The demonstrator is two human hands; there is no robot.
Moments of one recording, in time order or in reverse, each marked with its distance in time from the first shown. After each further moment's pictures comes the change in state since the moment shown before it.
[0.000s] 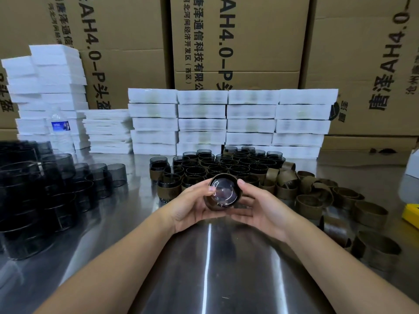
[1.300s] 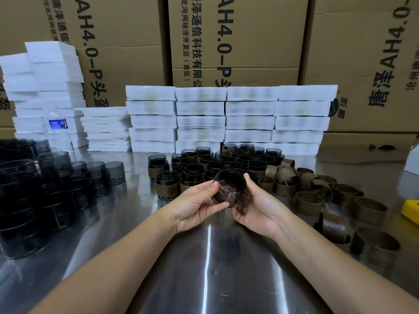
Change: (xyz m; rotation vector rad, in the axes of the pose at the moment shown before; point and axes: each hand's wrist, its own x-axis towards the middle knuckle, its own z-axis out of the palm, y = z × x) left_hand 0.003 -0.003 0.008 -0.220 0.077 -0.048; right_hand 0.005 0.000 0.018 0.380 0.206 0.139
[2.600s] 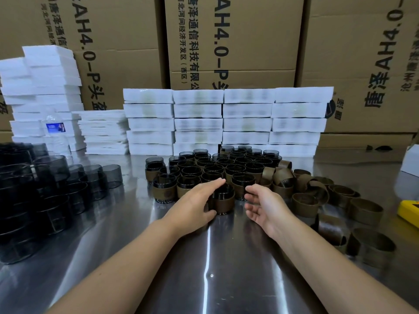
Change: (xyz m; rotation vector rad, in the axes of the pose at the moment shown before) left_hand 0.003 -0.006 -0.012 1.694 0.162 0.361; right_hand 0.001 -0.006 -0.016 -0.247 0.335 -0.203
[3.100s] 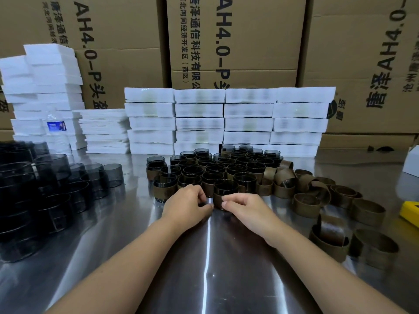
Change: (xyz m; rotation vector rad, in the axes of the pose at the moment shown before) left_hand 0.001 -0.003 0.000 0.094 0.122 -0.366; right_hand -0.005 0.017 0.008 -0.691 -0.252 -0.357
